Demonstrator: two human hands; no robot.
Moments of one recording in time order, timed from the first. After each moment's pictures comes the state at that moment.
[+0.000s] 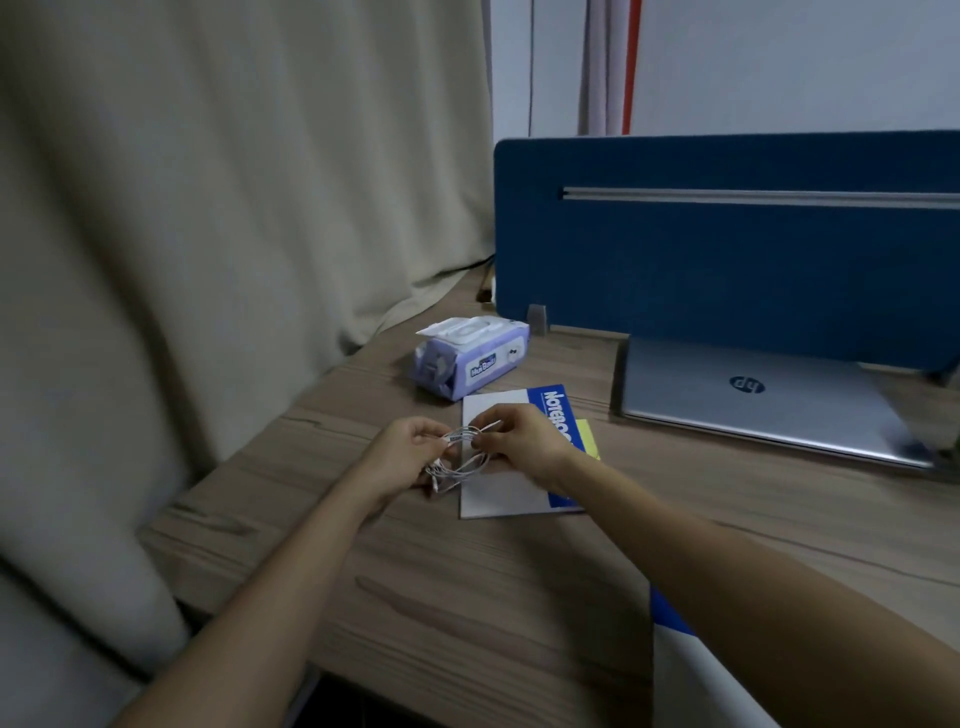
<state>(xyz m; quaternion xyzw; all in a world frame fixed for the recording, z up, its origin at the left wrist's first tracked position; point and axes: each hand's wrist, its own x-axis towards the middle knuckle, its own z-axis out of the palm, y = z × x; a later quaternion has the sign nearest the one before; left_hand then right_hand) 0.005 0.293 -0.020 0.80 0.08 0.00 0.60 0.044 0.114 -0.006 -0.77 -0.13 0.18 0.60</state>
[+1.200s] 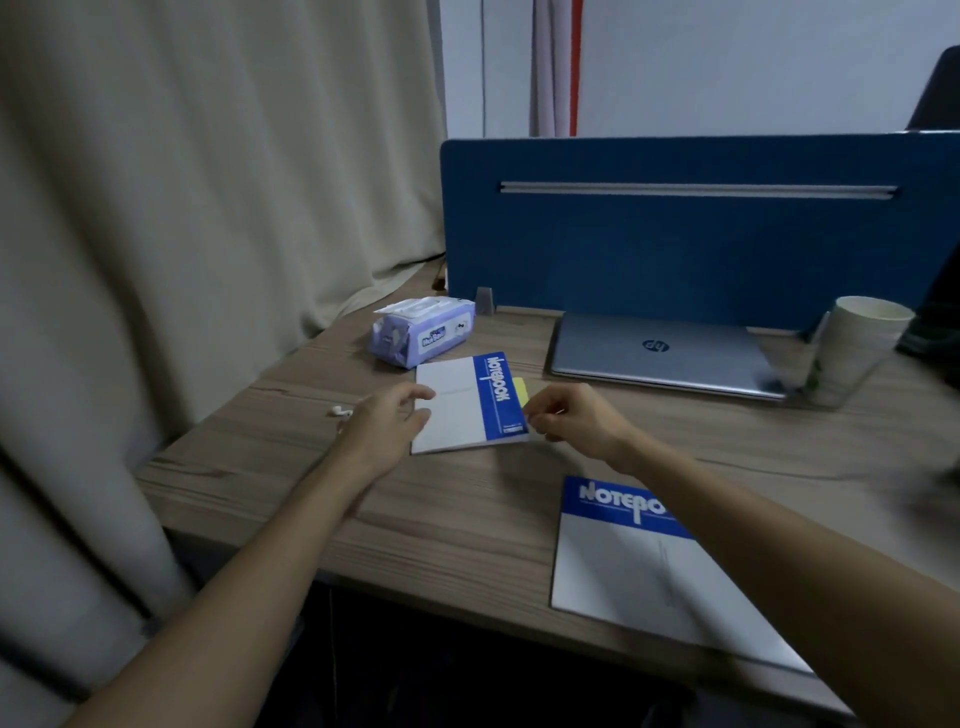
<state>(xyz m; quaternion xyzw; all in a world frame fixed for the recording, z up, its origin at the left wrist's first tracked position) -0.070 0.248 0.001 0.91 -0.02 0.14 0.38 -0.025 -0.016 -0.003 -0.87 -0.16 0.06 0.46</state>
